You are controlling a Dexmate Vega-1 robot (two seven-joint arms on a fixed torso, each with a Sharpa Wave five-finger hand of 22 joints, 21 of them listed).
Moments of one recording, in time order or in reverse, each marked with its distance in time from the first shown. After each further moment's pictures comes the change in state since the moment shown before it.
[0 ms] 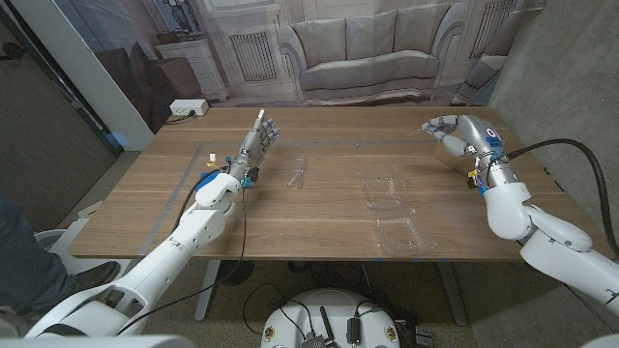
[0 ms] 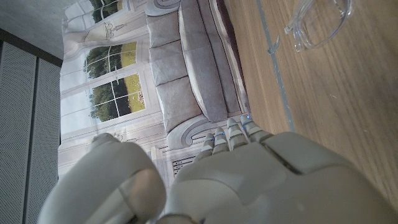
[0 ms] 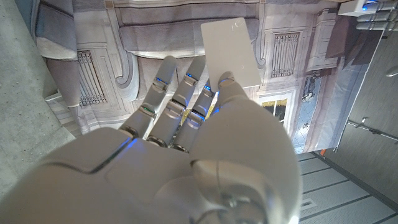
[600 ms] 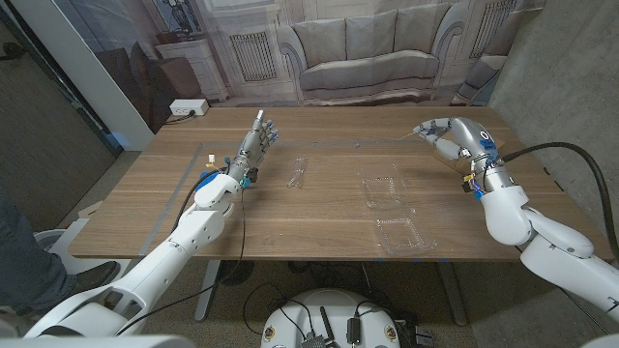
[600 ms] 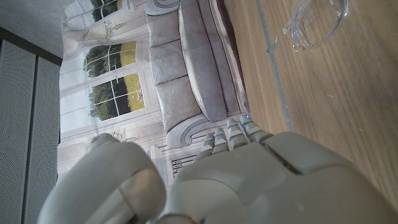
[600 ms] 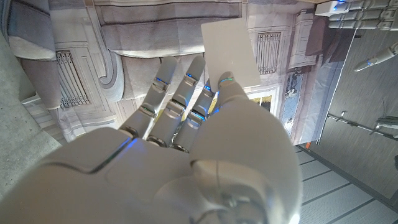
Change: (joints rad) left arm 0.006 0.001 -0.004 -0.005 -0.006 0.000 -0.002; left_hand 0.000 0.000 -0.004 -0.004 0.000 0.000 0.000 0.000 0.000 0.000 0.000 0.000 0.000 0.000 0.000 0.000 0.000 0.005 -0.006 -0.004 0.002; right arm -0.036 0.021 0.022 -0.029 -0.034 0.050 0.029; right_hand 0.001 0.001 0.000 0.008 0.000 0.000 0.000 0.003 0.005 0.000 0.000 0.000 0.000 0.000 0.000 0.000 0.005 0.000 0.000 0.000 0.000
